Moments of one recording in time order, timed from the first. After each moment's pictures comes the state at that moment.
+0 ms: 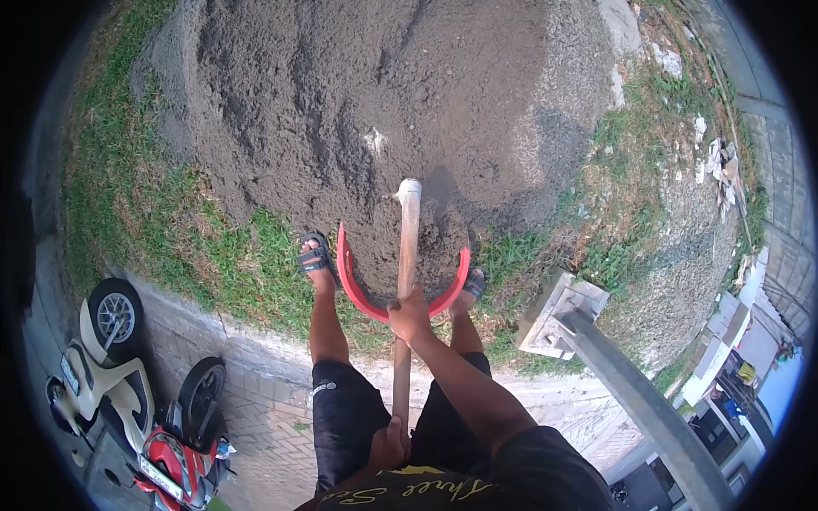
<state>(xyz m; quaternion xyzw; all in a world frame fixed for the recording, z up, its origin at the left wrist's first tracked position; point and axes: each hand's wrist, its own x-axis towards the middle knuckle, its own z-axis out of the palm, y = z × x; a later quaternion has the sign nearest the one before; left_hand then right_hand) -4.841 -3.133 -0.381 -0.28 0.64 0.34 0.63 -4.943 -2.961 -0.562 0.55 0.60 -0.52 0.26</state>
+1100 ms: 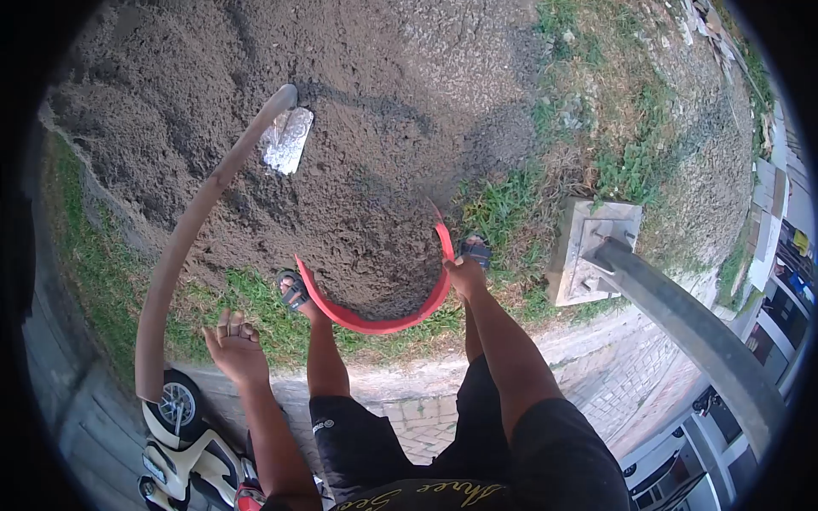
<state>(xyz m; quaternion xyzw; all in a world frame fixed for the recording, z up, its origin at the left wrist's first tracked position) -5.099 -3.076 -0.550 -0.25 0.59 0.72 0.28 -4.745 -2.820 -0.783 0.63 0.54 -0.46 0.32</state>
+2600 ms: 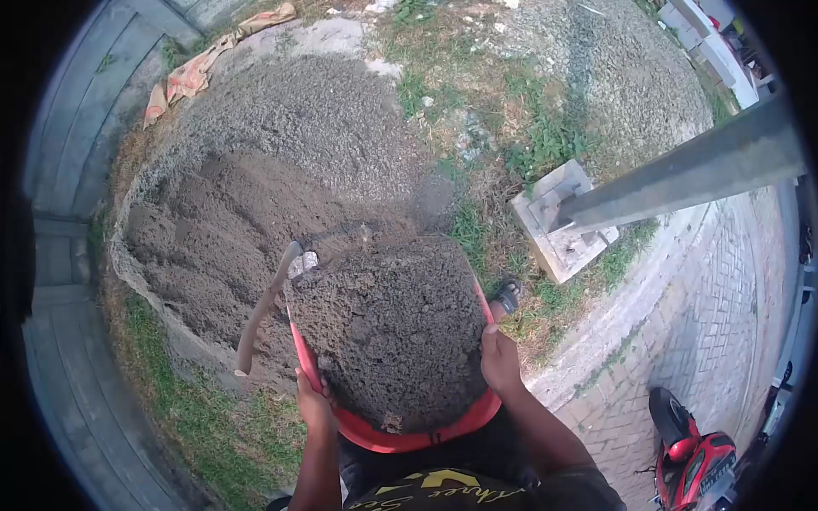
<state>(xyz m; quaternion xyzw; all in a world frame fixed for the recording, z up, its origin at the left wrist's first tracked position) -5.000 -3.043 -0.405 0.05 0.83 0.43 0.36 -4.673 -2.918 -0.378 0.71 0.41 -0.52 -0.23</state>
